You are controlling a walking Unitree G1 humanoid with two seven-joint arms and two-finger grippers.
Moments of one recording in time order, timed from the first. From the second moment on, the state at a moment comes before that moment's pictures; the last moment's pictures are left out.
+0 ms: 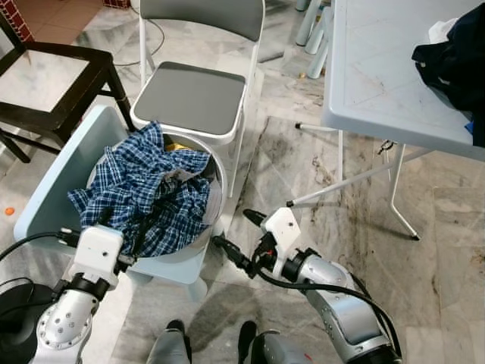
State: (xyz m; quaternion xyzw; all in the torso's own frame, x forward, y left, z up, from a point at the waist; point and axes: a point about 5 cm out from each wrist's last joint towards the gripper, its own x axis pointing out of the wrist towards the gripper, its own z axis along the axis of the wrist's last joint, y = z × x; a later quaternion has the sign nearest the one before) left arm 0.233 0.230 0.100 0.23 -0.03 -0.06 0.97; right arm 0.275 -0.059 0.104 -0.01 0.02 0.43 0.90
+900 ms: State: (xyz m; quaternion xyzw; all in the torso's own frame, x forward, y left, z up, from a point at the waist) left arm 0.280 0.237 0.079 0.31 0.03 -0.11 0.94; right arm 0.271 -0.065 0.101 -0.02 0.03 0.42 0.91
